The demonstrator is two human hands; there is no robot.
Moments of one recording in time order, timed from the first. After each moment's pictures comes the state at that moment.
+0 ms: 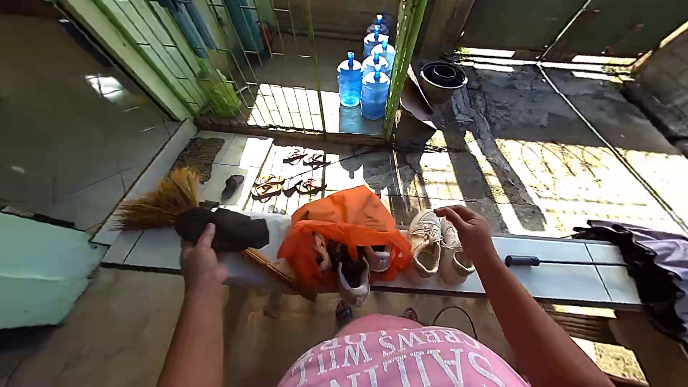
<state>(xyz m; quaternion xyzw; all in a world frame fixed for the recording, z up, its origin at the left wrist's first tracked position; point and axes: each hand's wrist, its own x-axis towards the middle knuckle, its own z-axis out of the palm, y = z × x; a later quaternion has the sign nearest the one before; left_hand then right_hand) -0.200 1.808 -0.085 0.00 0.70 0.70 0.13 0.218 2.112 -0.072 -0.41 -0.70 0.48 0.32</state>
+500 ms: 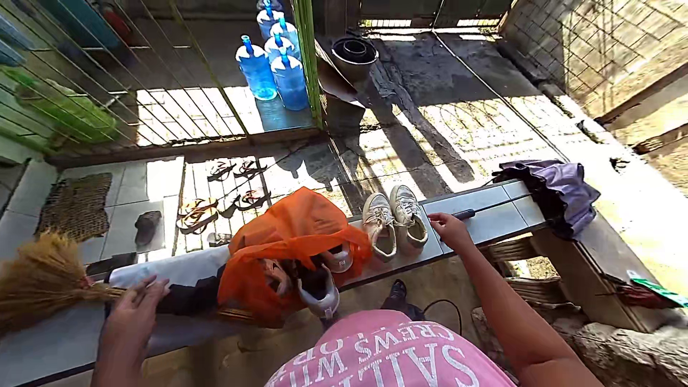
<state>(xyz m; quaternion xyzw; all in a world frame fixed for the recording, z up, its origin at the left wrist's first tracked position) -0.229 1.815 -0.113 0.24 0.84 0.41 0.25 0.345 2.117 -0.135 -0.65 -0.68 0.33 0.07</state>
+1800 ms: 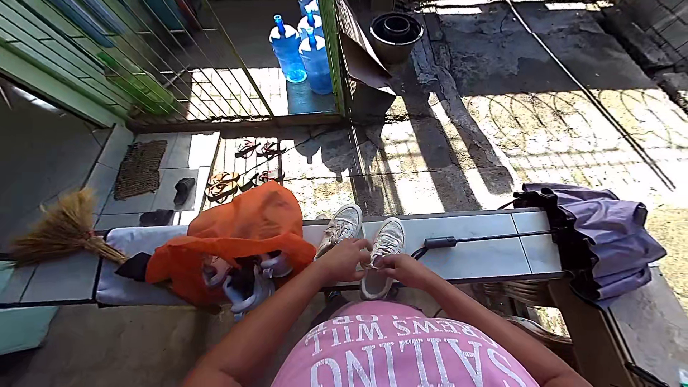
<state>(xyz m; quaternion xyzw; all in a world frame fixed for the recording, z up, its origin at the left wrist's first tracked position) 0.197 2.105 -0.163 0.81 0.47 0.01 0.35 0.422 2.173 -0.168 -0.31 -0.74 0.58 -0.13</state>
